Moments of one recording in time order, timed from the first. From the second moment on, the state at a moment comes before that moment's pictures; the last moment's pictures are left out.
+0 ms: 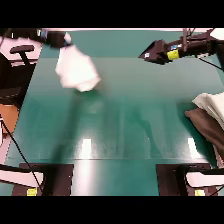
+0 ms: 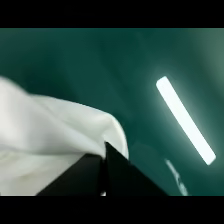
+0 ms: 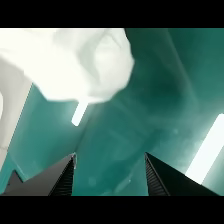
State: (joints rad) left arm -0.14 -1.53 2.09 0.95 -1.26 -1.27; right arm 0.05 -1.48 1.71 -0.68 1.31 1.39
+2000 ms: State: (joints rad) left arm -0.15 -1.20 1.15 1.46 -1.06 -1.33; right arm 0.35 -2.11 1.78 -0.53 1.03 1.33
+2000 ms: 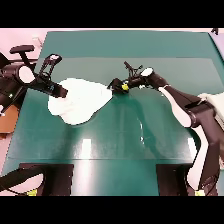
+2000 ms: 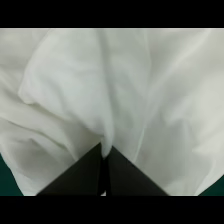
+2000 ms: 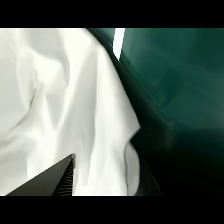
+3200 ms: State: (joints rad) left arm -0.15 -0.93 2.01 1.52 -1.43 -1.25; right arm -0.10 -1.21 1.94 -0.54 1.21 1.29
